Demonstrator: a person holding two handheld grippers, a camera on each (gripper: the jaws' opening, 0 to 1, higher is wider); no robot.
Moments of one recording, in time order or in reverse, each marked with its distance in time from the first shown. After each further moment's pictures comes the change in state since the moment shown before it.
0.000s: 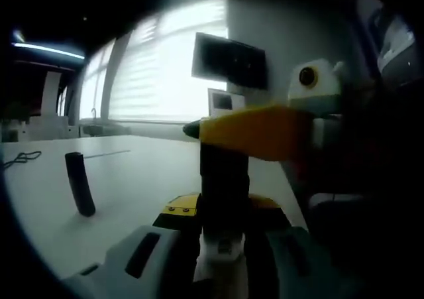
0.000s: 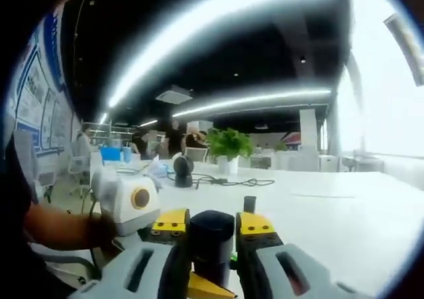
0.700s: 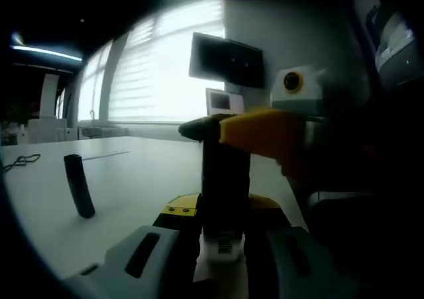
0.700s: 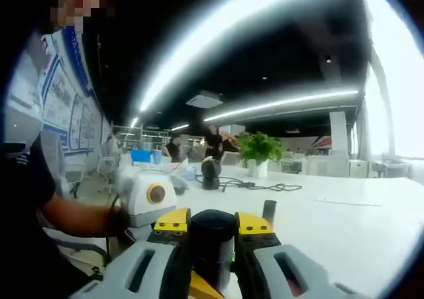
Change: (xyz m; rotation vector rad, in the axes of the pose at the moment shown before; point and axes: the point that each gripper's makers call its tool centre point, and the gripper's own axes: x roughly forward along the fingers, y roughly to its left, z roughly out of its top) left arm 0.000 -0.004 -0.001 0.015 0.000 -0.011; right arm -0.001 0.006 0.000 -0.017 -0.036 0.263
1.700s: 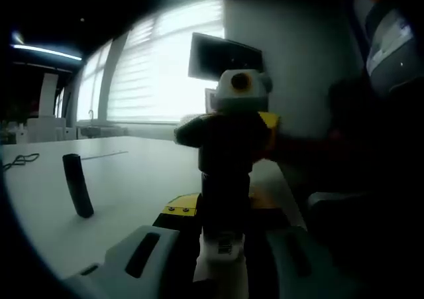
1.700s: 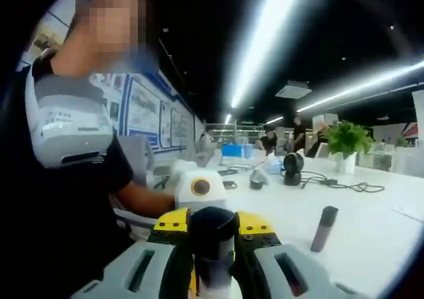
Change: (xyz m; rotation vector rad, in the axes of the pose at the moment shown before) left arm 0.000 -0.006 0.001 -0.005 -0.002 -0.010; right arm 0.002 0.016 -0.002 0.042 0.036 0.682
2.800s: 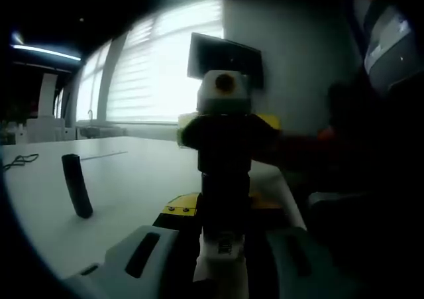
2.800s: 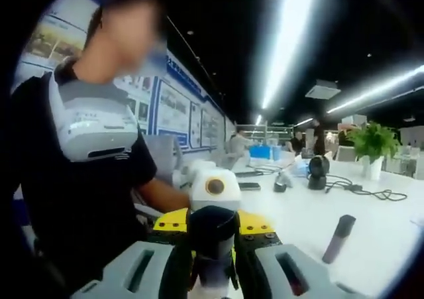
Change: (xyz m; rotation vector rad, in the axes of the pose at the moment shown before) left arm 0.000 0.005 0.000 -0.001 -0.001 -0.003; right arm 0.000 0.001 -0.001 0.003 -0.004 0.168
